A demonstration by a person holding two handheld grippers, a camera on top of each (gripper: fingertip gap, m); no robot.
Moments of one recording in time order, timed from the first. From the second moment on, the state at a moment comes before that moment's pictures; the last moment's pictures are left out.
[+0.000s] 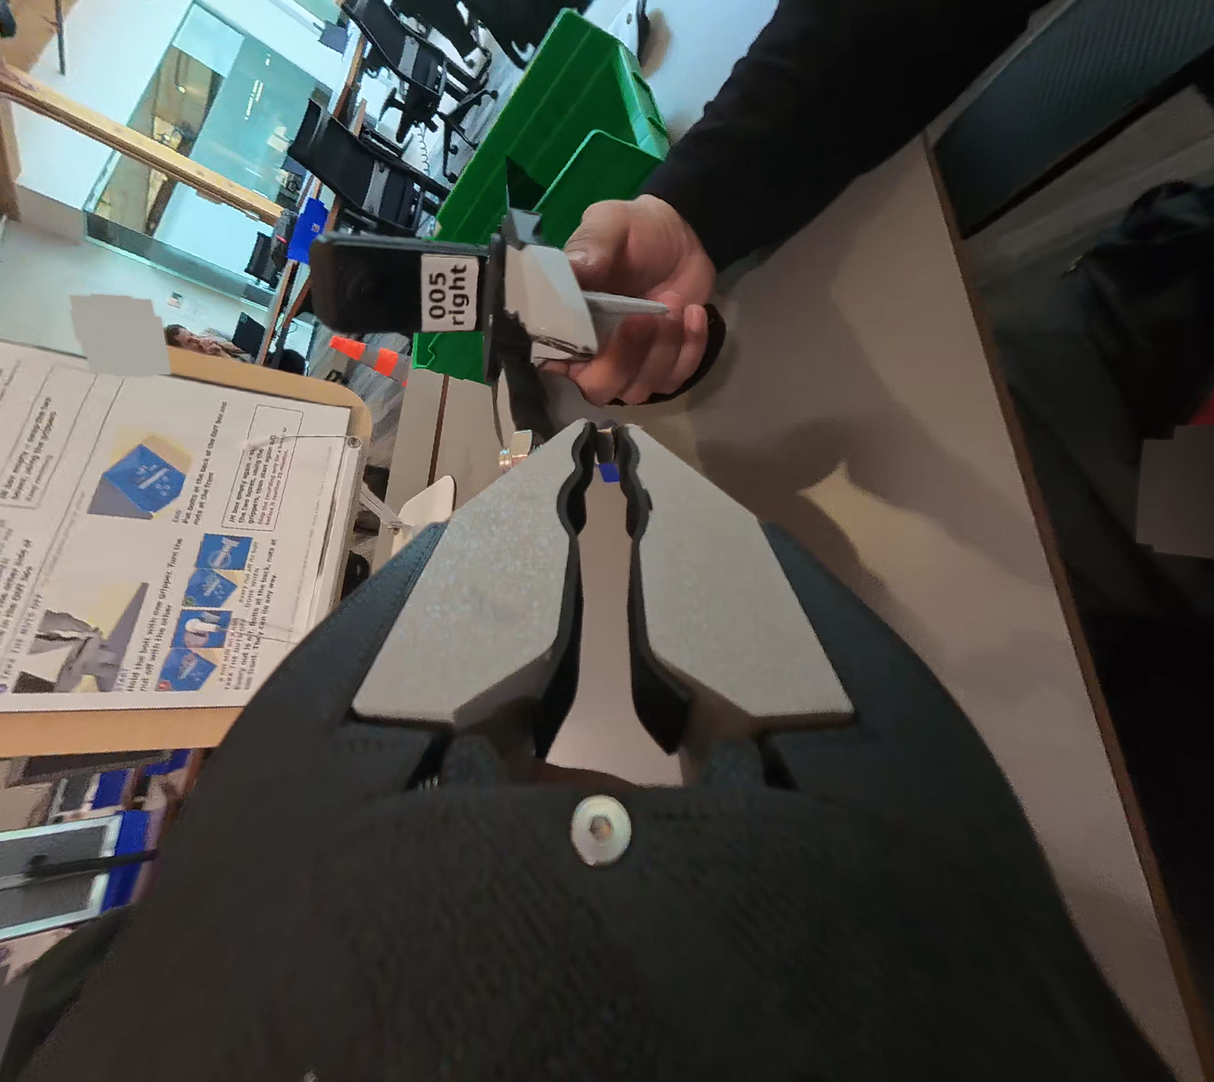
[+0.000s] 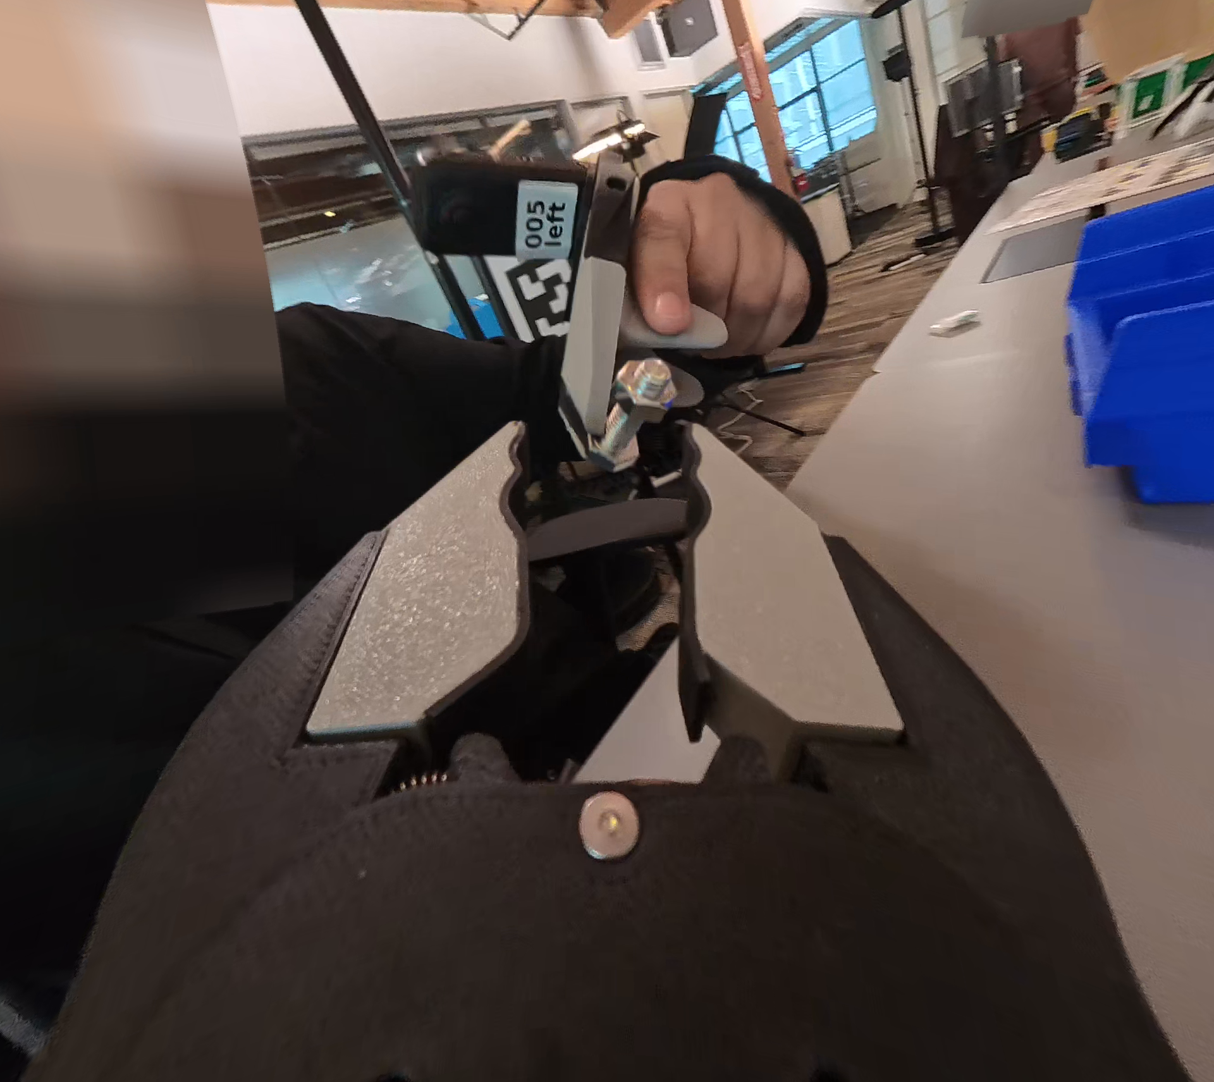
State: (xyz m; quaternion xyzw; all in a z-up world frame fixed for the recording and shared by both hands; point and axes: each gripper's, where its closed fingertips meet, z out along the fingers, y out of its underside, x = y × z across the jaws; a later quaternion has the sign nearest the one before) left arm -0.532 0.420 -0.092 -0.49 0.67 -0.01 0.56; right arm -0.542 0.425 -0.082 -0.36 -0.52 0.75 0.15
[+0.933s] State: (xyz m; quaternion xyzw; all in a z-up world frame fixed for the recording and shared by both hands) left arm -0.528 0.425 -0.109 -0.48 0.69 0.03 0.54; right arm -0.553 0.430 -0.089 -0.40 -0.50 0.75 0.14
